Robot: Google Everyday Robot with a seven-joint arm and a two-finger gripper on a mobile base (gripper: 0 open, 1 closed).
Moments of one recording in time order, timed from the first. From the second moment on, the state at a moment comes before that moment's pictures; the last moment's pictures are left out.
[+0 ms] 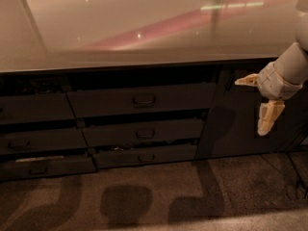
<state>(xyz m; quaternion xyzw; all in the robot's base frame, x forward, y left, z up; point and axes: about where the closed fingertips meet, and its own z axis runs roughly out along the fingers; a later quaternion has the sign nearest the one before) 0.559 -0.305 0.786 -0.75 0.65 0.02 0.16</state>
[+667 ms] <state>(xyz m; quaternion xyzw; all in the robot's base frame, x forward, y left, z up) 0.530 -0.215 0.801 -0.81 0.58 -0.03 0.13</state>
